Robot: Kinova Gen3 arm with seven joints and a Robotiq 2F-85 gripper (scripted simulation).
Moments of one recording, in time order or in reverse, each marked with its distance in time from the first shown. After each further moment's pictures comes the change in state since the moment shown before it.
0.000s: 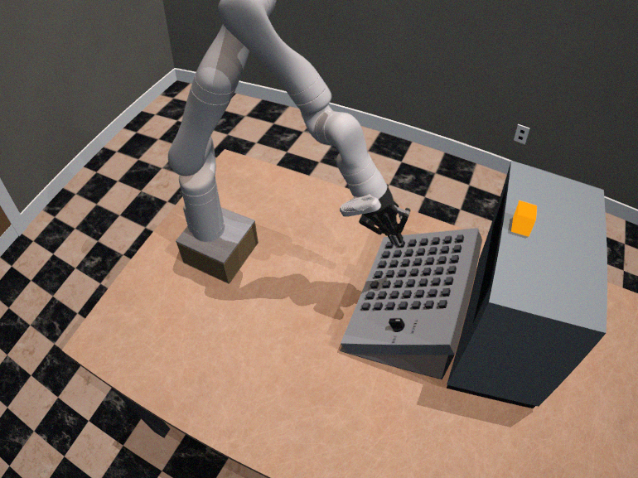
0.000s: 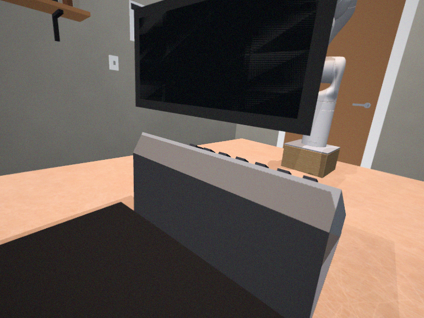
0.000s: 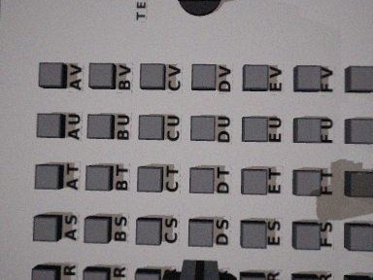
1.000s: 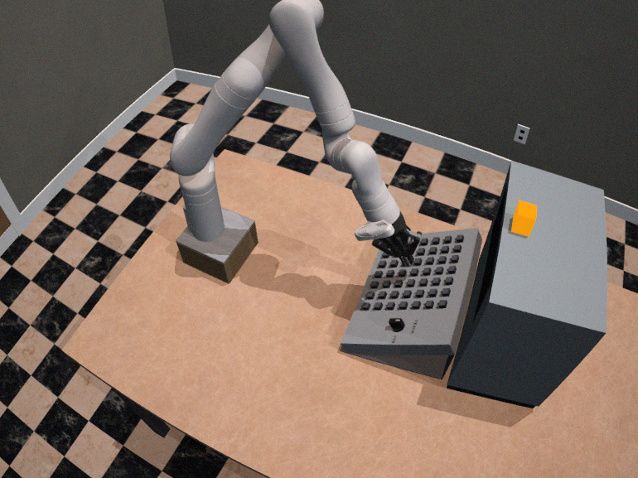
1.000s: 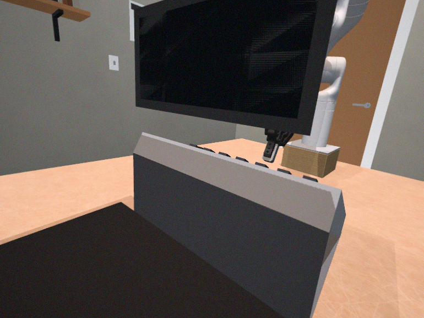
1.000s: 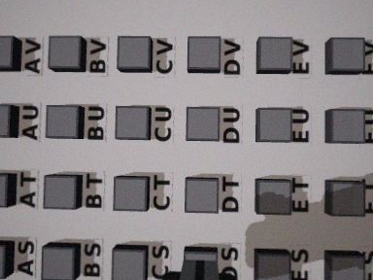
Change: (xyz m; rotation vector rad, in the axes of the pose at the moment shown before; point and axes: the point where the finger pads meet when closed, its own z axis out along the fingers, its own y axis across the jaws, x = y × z) arm 0.002 -0.001 0.072 0.000 0.001 0.003
